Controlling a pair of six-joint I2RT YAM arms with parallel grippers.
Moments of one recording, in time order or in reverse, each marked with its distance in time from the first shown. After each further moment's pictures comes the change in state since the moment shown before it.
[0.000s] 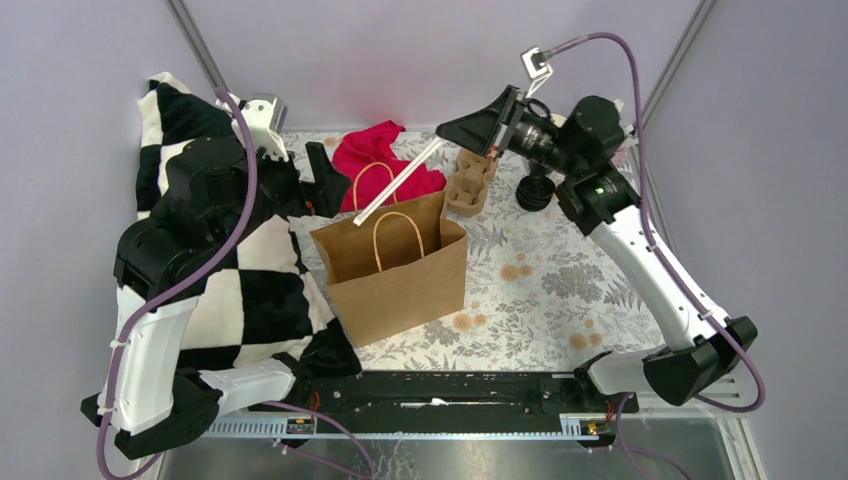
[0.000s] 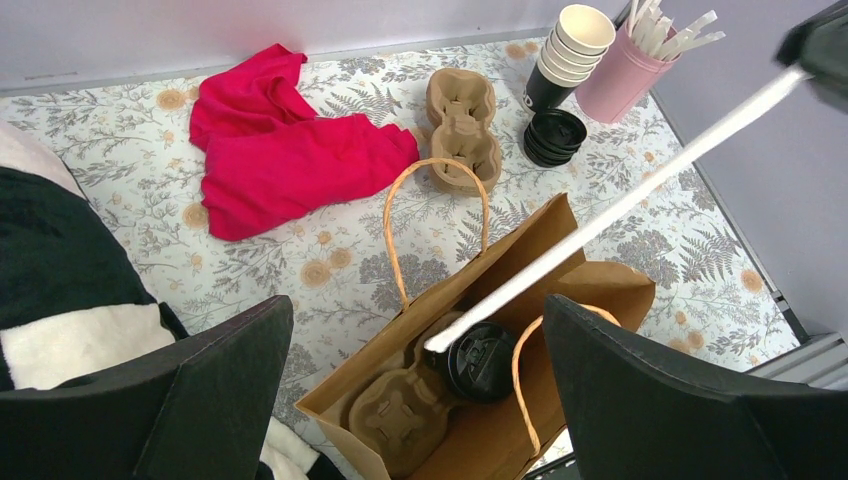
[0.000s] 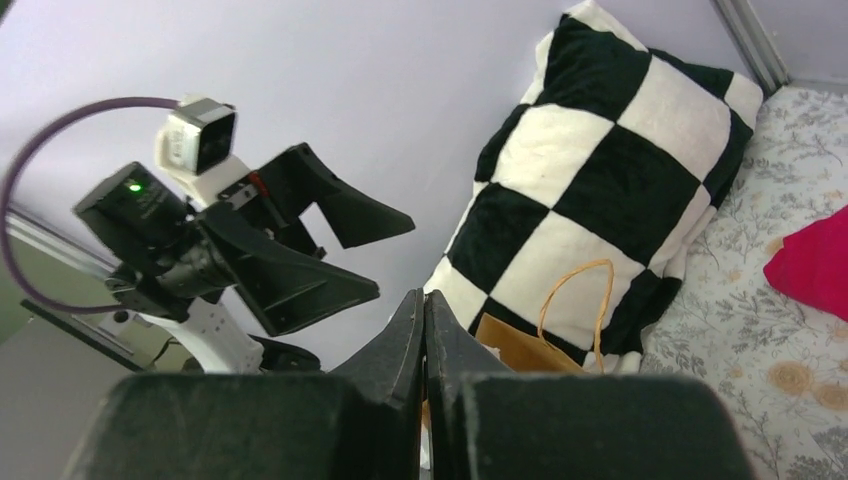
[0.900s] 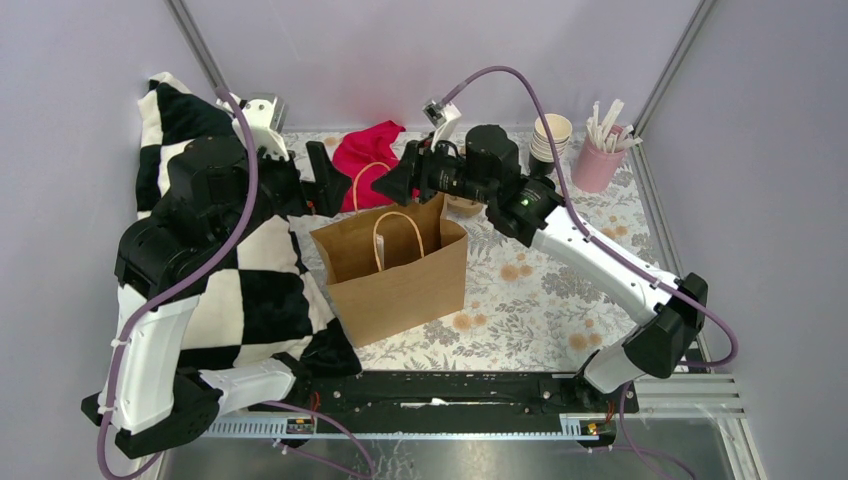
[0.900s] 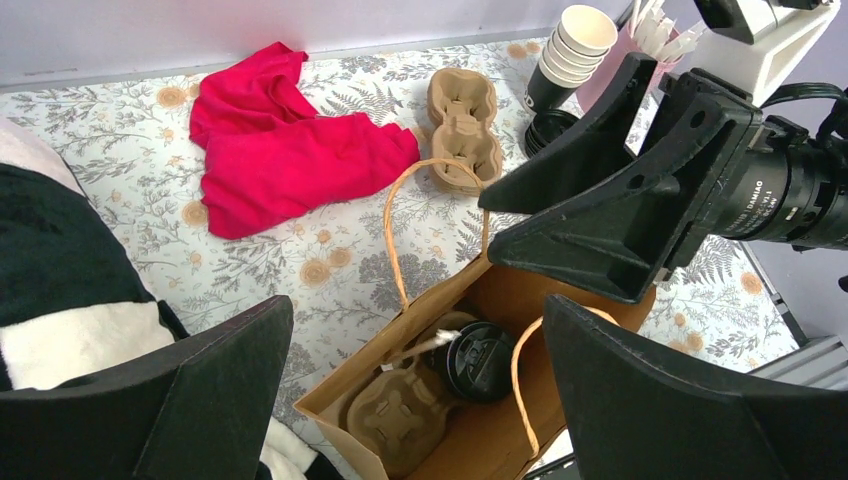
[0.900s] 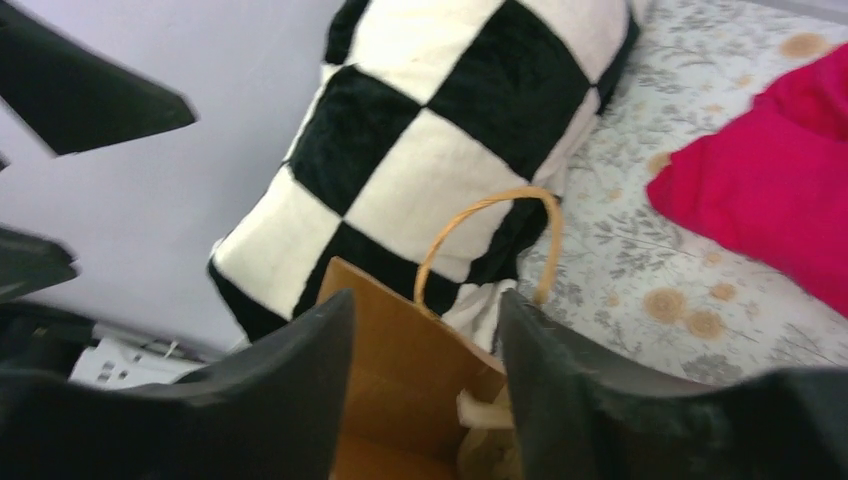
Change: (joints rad) left arm 0.000 0.004 0.000 0.000 -0.002 -0.007; right arm 0.317 0.185 0.018 -0.192 0.301 -0.425
